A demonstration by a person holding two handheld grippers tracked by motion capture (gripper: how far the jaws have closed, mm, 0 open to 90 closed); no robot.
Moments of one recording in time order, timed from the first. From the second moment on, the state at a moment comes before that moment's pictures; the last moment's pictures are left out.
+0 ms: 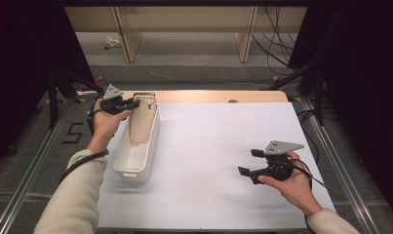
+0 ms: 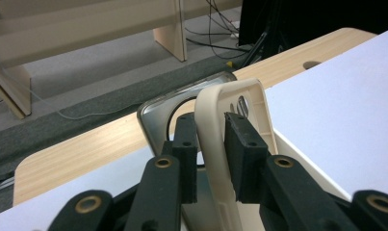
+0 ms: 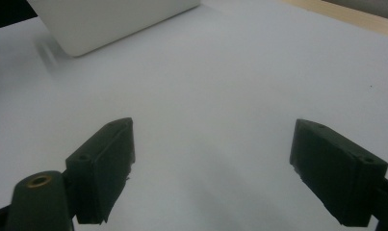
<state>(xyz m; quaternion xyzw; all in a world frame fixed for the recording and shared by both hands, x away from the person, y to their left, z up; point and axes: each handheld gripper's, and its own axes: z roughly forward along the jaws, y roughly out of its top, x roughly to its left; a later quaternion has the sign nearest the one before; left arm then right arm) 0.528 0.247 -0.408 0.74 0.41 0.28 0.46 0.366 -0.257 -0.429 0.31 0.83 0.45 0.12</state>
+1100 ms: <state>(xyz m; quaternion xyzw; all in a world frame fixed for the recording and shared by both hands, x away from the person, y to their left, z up) 0.524 0.242 -0.391 0.75 0.43 0.31 0.40 0.366 -0.257 -0.428 0.31 0.83 0.45 0.12</state>
